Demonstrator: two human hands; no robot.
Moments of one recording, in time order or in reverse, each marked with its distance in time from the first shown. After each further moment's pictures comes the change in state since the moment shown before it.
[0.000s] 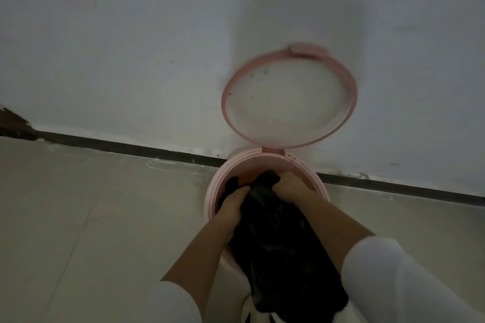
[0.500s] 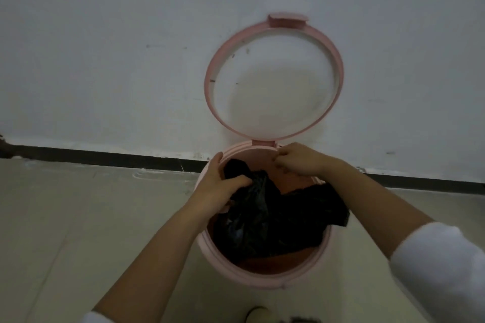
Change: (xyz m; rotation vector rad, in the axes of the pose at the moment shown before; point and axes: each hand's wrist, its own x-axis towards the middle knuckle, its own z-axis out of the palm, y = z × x) left_hand 0.012 0.003 -0.027 0.253 -0.097 0.349; right_hand 0.007 0.018 -0.035 0.034 0.059 -0.267
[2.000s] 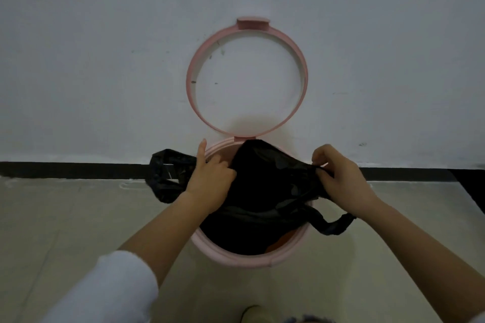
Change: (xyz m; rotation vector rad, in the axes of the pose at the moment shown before) left_hand 0.005 -0.011 0.018 1.746 0.103 0.660; right_hand -0.111 0.085 0.018 0.111 0.598 -0.260
